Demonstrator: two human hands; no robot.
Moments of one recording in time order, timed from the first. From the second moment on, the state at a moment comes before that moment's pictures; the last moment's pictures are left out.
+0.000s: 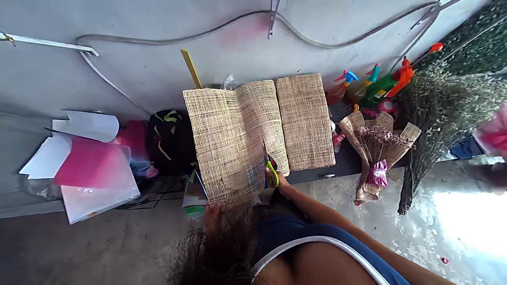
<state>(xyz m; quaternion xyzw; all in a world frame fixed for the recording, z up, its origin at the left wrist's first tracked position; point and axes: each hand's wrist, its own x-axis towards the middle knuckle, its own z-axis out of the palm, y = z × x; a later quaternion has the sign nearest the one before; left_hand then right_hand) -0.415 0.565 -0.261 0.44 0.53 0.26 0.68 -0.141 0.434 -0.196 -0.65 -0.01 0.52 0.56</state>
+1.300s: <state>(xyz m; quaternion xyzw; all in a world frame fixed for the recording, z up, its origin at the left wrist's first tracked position) -0.424 0.530 -0.243 0.46 0.60 0.24 0.61 -0.092 0.495 -0.190 -0.67 -0.03 0.51 0.54</state>
